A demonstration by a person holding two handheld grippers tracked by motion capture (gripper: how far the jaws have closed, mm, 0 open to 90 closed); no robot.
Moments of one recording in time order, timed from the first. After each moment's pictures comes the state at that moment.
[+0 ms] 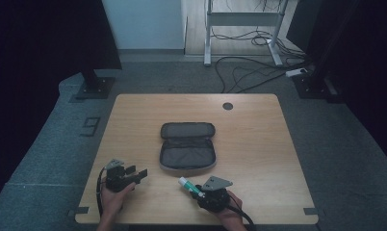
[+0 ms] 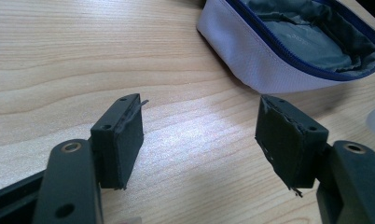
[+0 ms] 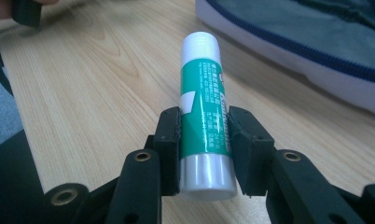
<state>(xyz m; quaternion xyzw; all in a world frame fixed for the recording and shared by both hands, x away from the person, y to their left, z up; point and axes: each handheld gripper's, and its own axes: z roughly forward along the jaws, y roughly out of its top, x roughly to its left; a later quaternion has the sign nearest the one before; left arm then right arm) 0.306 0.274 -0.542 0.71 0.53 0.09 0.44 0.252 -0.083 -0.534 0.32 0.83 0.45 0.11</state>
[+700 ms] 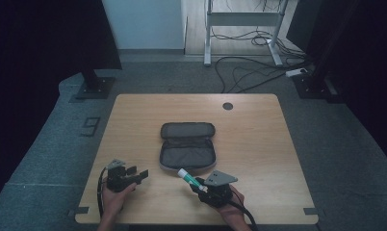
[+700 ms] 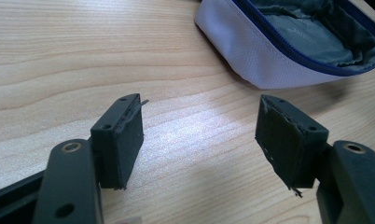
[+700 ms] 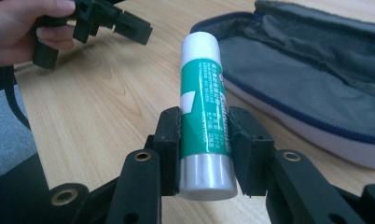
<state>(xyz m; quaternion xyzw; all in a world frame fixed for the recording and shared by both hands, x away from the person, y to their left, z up) 0.306 0.271 -0.543 0.72 0.53 0.09 0.43 0.256 -0.087 -0.504 0.31 0.81 0.48 0.13</state>
